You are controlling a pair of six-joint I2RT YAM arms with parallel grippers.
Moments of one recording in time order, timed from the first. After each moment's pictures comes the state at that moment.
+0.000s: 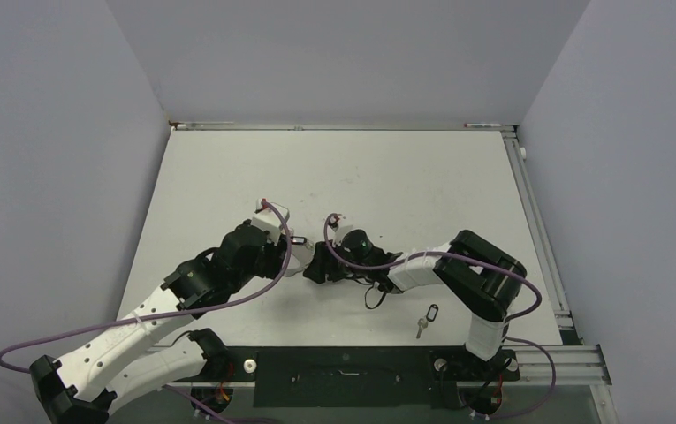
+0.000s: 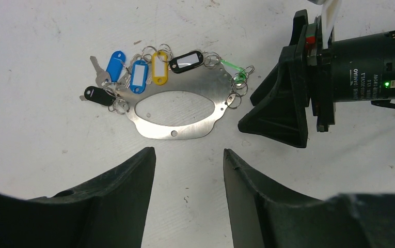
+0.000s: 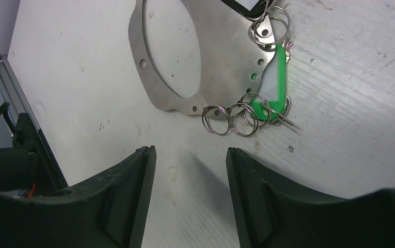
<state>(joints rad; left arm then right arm) -0.82 0.82 0.79 -0.62 -0.35 -0.20 0.91 1.79 0.72 0.53 -0.19 0.63</state>
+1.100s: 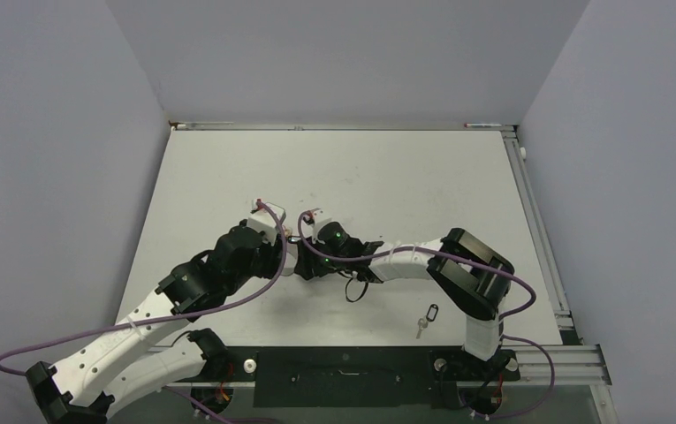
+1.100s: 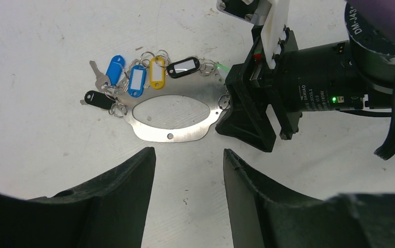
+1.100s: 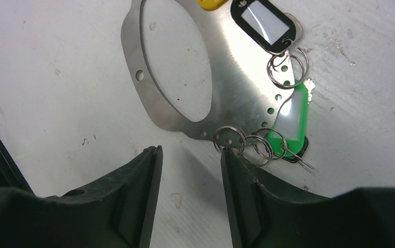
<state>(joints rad) -0.81 0.79 0.79 -0.62 -0.35 -0.20 0.97 1.85 0.95 0.26 -0.11 0.51</state>
